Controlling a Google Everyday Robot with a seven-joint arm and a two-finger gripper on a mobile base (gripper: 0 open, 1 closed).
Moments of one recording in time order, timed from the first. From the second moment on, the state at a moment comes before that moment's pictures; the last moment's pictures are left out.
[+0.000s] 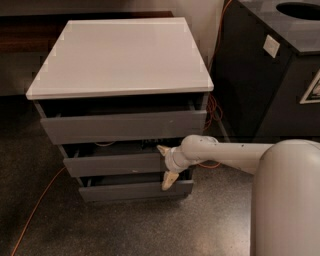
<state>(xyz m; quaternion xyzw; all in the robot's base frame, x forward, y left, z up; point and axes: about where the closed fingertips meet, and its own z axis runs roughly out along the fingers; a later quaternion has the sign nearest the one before) 0.654 -0.031 0.468 -0.73 0.61 0.05 0.30</state>
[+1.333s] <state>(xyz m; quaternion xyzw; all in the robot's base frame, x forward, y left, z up) 0.726 -0.003 0.419 -0.72 0.62 0.07 0.29</state>
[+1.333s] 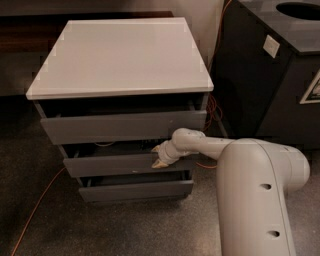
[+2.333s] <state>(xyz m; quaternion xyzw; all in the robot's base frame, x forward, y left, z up) 0.719 -0.003 0.420 -0.72 0.63 0.07 0.29</state>
